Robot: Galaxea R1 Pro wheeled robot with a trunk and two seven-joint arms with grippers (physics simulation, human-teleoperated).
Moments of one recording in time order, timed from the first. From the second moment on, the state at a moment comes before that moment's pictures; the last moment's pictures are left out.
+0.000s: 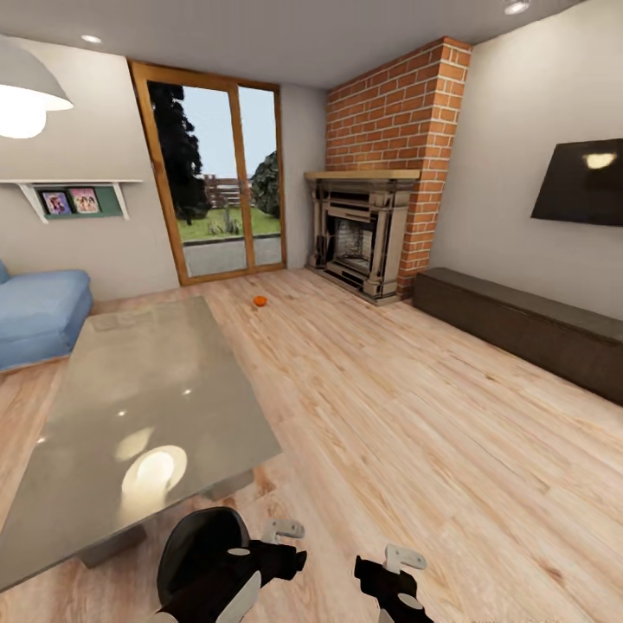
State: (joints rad) left arm -0.51 -0.10 -0.62 -0.47 0.52 0.23 0.05; right arm -0.41 0.14 0.26 -0.36 -0.43 -0.09 -0.25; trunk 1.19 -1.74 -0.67
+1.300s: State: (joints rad) left arm -0.51 -0.09 -0.61 -0.47 0.53 0.23 0.05; right arm -0.41 0.14 0.25 -0.36 -0.50 -0.09 -0.25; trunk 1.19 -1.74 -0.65
